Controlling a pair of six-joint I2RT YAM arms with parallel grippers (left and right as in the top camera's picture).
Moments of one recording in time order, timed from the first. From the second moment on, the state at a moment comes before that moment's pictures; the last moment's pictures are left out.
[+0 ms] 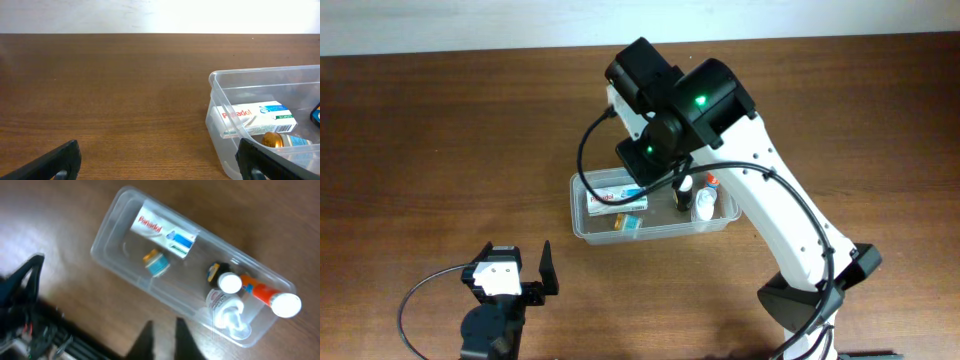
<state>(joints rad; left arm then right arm) -0.18 0.02 0.12 -0.38 -0.15 -0.07 0.68 2.02 2.42 -1.69 -0.08 0.08</state>
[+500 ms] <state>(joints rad) -0.18 0.02 0.12 -0.38 -0.15 -0.07 0.71 2.01 2.04 -1.69 -0.27 -0.27</state>
